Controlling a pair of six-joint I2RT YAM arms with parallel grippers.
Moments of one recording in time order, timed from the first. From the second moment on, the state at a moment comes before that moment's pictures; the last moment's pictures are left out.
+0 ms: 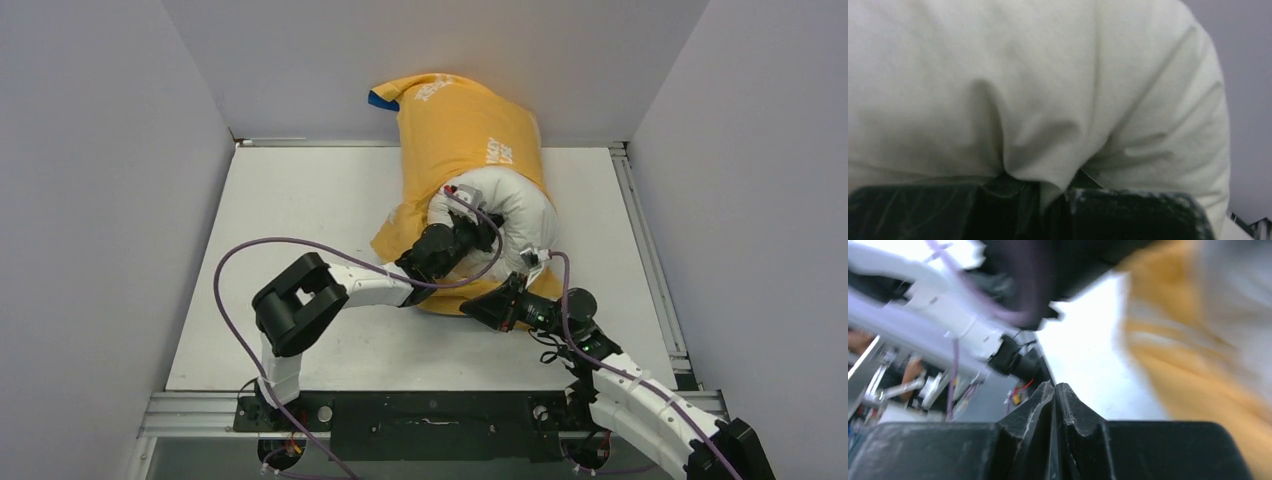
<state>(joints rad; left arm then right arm) -0.95 1.89 1.11 0.95 -0.21 -0.35 0.53 0.76 0.17 0.61 -0.62 0.82</state>
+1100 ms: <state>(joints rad) -0.84 1.77 1.05 0.44 0.09 -0.52 0.58 1.01 0.39 0.19 -0.32 0.43</state>
